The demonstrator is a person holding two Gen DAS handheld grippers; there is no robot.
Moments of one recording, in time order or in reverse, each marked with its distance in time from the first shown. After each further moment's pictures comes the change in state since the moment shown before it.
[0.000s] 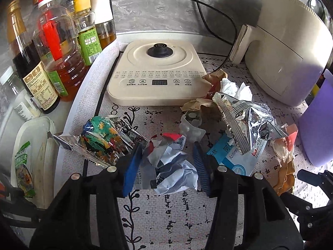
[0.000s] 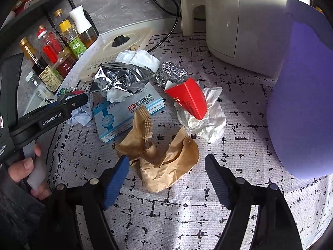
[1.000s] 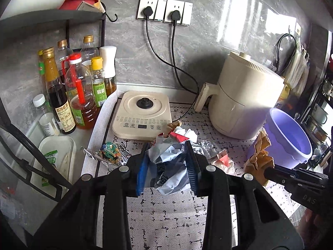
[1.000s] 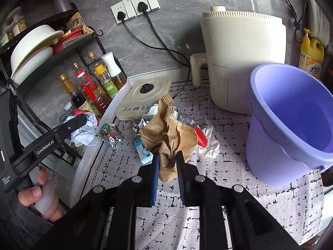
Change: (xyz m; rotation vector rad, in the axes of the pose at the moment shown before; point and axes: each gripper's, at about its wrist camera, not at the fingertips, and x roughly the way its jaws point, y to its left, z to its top) left arm -0.164 -0.024 -0.003 -0.043 -0.275 -0.103; right arm -0.134 -0.012 0.004 0.003 -0.245 0.137
